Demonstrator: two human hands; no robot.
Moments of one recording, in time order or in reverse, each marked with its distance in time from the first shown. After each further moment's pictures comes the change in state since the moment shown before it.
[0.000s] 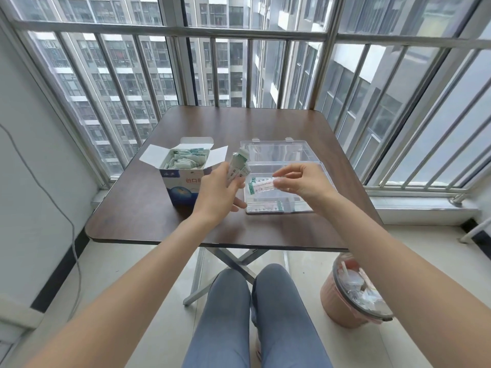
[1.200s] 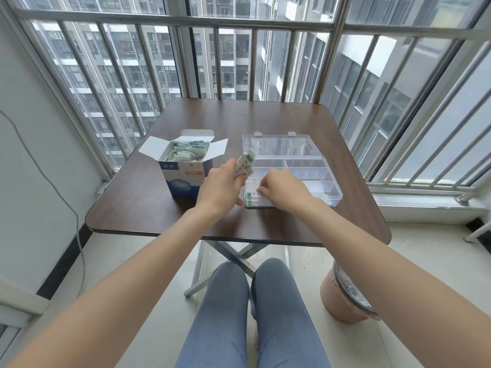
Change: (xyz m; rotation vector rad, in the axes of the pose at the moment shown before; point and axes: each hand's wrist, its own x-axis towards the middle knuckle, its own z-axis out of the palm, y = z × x) left_hand 0.012 -0.013 0.011 0.320 -0.029 0.037; right_hand 0.007 0.002 0.040 -1.027 -0.093 -0.097
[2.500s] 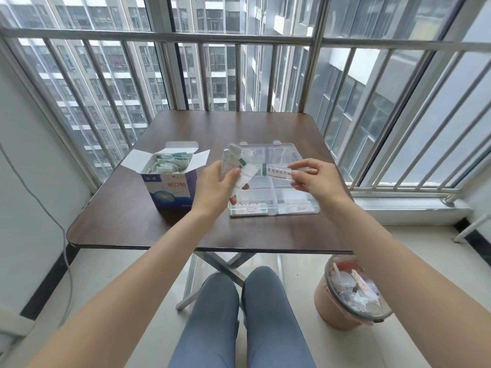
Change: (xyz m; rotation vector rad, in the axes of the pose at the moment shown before) left_hand -0.005 0.036 0.001 -0.531 0.090 -0.037; right_hand -0.026 0.069 -0.042 1.110 0.327 0.201
